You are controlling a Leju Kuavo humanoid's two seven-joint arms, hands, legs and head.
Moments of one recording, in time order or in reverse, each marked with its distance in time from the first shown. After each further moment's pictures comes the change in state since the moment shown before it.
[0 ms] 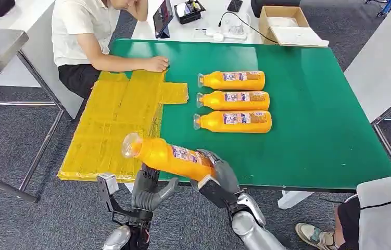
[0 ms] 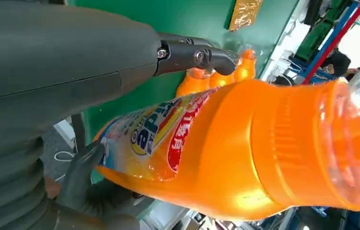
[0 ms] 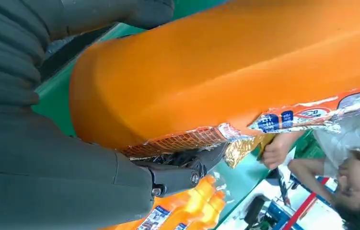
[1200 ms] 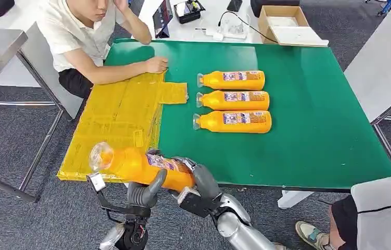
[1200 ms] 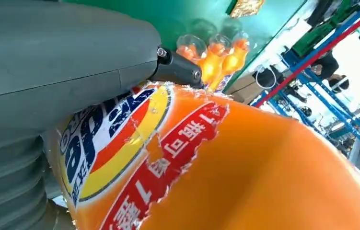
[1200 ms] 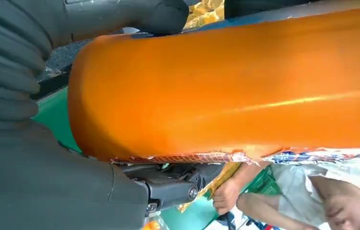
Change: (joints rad) left arm 0.013 -0.023 0.048 -0.056 0.247 -0.097 0.021; right arm -0.074 0.030 0.218 0.106 -0.042 0.060 -0.092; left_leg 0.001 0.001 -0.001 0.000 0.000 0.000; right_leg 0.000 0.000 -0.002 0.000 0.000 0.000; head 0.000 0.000
